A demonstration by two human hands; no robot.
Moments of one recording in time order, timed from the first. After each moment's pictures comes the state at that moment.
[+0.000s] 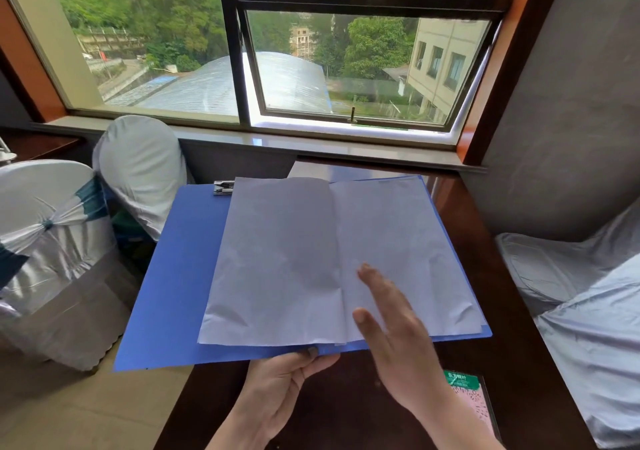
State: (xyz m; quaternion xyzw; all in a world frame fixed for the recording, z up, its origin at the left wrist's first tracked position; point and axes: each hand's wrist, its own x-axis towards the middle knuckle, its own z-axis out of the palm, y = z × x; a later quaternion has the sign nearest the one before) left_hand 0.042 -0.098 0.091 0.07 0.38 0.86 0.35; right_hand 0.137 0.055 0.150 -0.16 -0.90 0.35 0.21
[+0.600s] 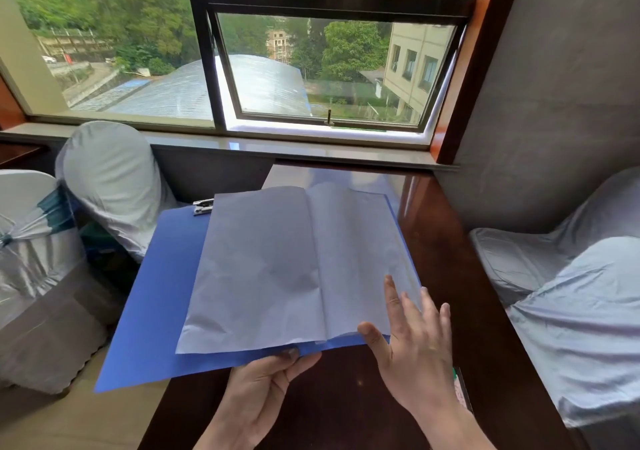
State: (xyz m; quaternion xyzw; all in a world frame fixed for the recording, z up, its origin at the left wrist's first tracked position) left_hand 0.043 -0.090 0.088 0.03 0.35 0.86 0.36; right_hand 0.168 0.089 0.127 -0.33 -0.93 0.08 0.11
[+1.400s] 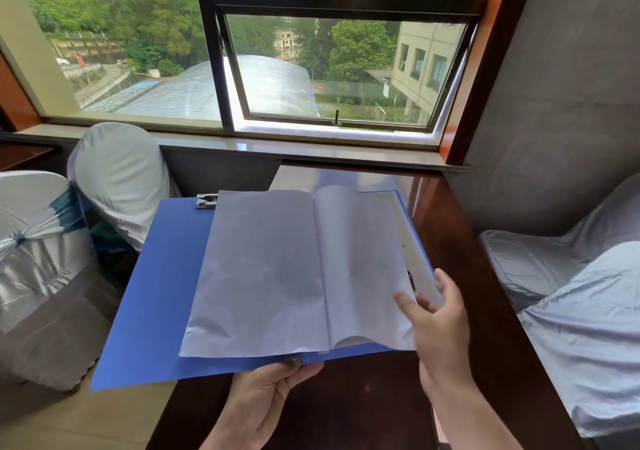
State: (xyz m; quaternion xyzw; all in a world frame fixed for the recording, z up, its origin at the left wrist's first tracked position) left_hand 0.037 -0.095 0.079 0.05 0.39 0.85 0.35; right_hand 0.144 0.112 0.138 -0.38 -0.64 0.55 0.38
